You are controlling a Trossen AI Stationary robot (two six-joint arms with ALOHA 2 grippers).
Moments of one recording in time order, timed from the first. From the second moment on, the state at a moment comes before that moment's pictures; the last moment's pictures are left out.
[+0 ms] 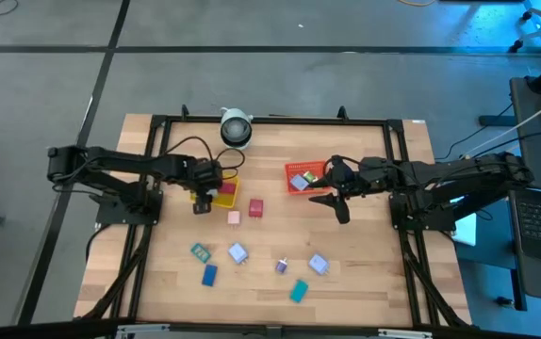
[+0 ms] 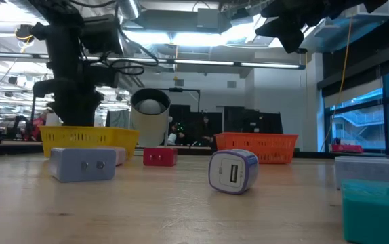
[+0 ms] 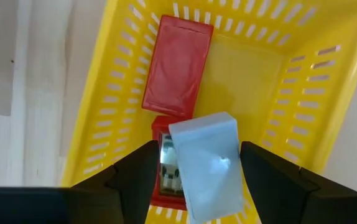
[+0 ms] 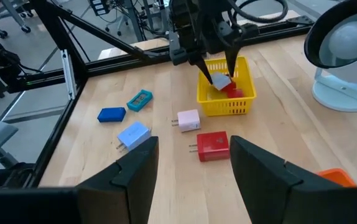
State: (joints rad) left arm 0.20 1.24 0.64 -0.65 -0.09 0.05; right arm 0.08 1.03 0.74 -0.09 0.01 0.23
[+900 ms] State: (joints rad) left arm 0.13 1.02 0.89 -0.30 -0.24 -0.16; right arm -0.05 1.11 0.80 -0.21 0.21 0.07
